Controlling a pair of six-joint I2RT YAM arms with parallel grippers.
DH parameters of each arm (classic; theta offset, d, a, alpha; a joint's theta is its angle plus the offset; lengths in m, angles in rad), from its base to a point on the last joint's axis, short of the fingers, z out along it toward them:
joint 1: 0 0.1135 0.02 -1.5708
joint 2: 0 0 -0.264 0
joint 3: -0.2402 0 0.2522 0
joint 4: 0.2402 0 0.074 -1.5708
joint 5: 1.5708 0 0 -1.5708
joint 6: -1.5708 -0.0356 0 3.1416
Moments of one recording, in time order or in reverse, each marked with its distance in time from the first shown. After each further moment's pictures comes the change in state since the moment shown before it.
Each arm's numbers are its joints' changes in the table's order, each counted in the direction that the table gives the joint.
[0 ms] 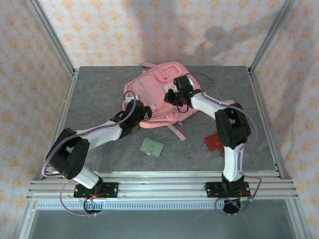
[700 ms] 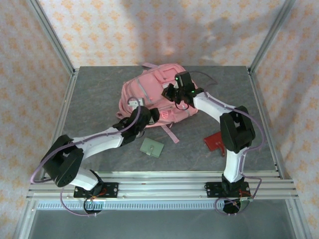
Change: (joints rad) left arm -0.174 -0.057 0.007 -0.019 -0.214 0.052; right arm 0.013 -0.095 0.027 -0.077 -0.076 -0.216
